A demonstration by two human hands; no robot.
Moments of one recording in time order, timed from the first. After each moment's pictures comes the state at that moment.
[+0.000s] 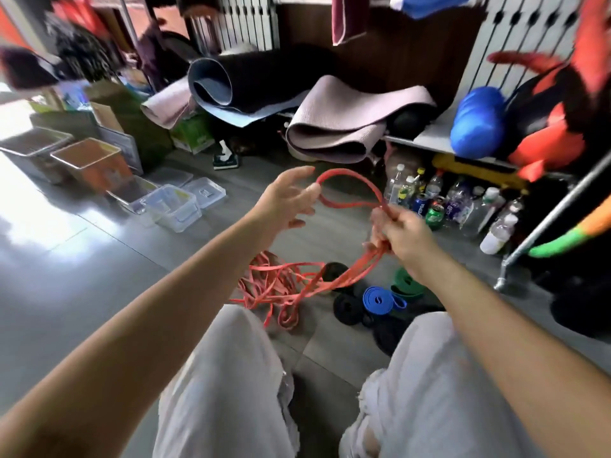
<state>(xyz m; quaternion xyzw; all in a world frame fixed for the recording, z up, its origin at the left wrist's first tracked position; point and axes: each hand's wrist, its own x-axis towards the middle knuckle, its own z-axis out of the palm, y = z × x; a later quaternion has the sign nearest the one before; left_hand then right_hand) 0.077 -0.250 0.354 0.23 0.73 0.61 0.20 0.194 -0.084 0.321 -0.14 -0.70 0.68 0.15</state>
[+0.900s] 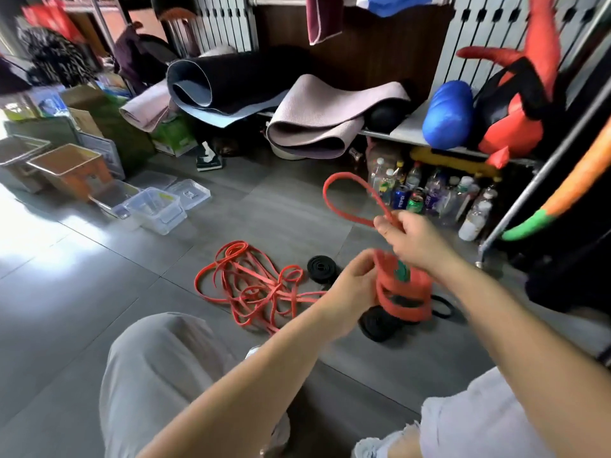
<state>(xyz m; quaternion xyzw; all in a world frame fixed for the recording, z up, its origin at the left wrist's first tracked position) 0.239 -0.194 0.297 0.27 0.64 0.64 0.33 0.260 -0.059 0.330 -0.21 -0.85 0.46 0.13</state>
